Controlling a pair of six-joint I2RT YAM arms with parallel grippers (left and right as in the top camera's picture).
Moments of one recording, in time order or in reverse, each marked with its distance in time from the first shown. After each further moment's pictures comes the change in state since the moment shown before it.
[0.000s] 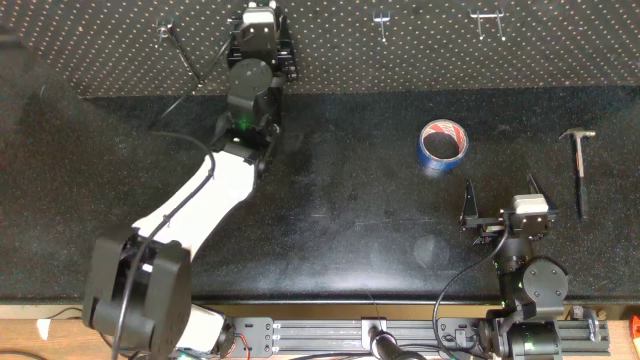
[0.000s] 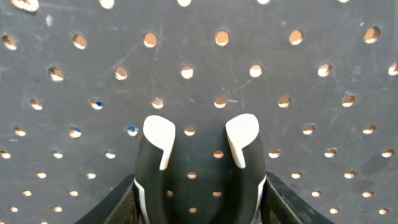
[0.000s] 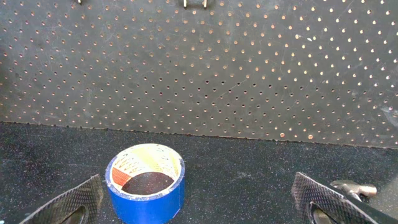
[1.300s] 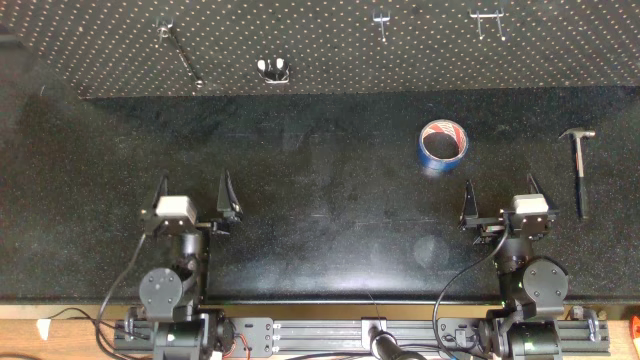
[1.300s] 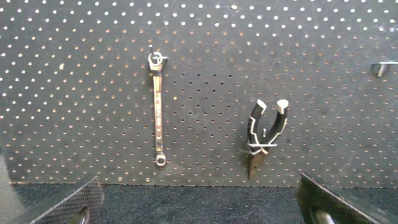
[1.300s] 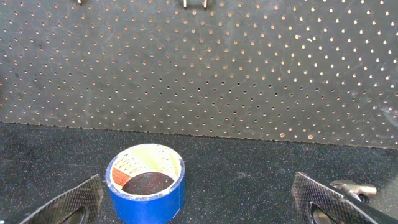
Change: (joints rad) left arm 0.329 -1.540 -0.955 -0.393 0.357 0.003; right arm 0.000 0.000 0.000 0.000 0.000 0.000
